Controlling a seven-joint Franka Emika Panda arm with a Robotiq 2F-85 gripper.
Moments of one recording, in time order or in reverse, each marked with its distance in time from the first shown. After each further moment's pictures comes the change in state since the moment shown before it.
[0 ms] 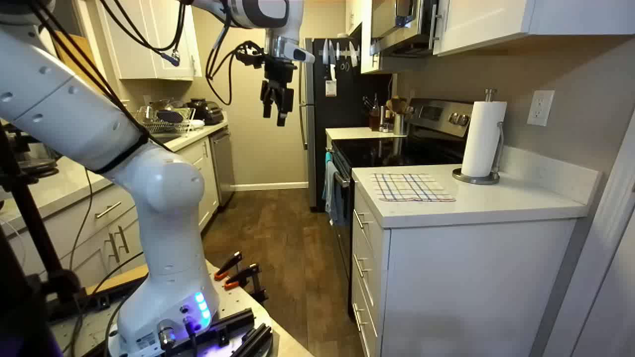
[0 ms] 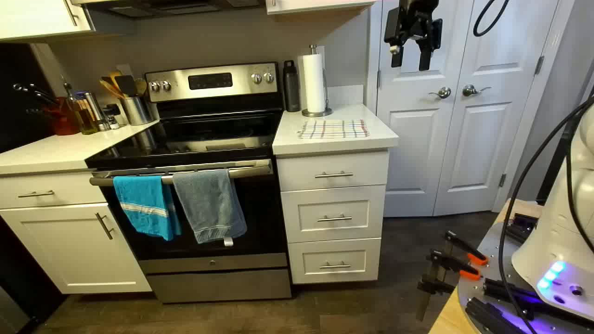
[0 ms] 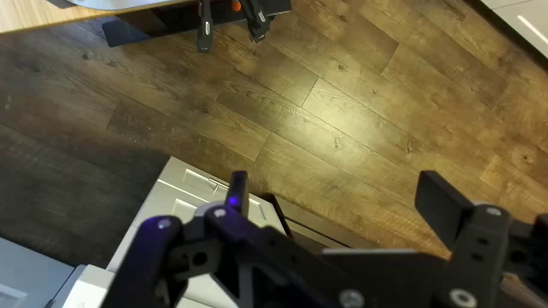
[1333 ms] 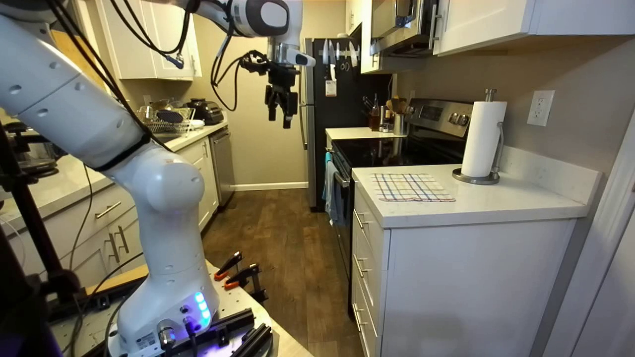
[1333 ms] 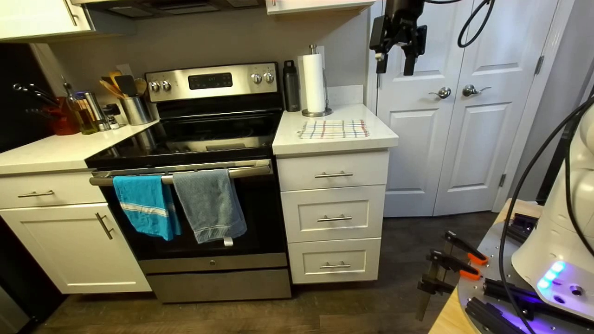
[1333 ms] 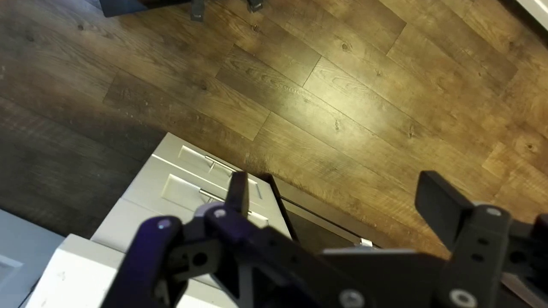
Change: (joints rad) arm 0.000 0.054 0.048 0.000 0.001 0.112 0.000
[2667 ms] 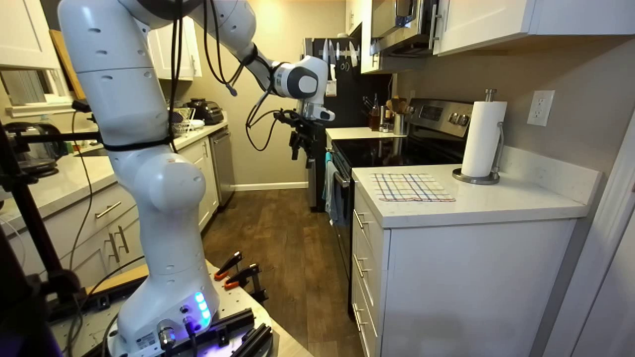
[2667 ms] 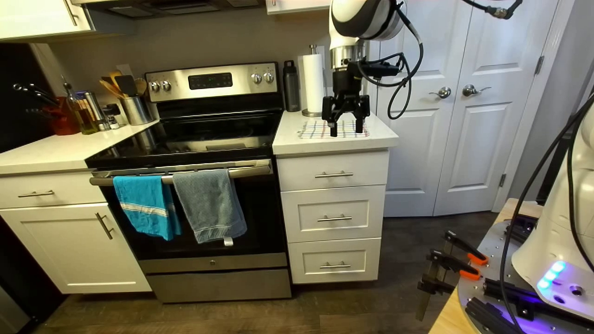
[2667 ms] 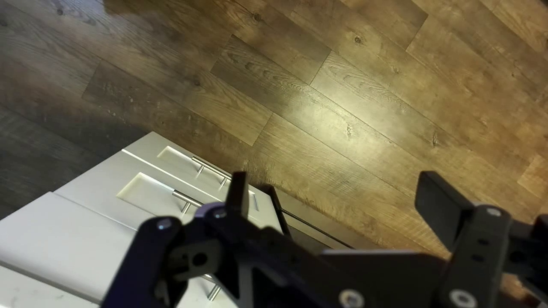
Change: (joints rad) arm 0.029 0.491 0.047 0.077 0.000 0.338 0.000
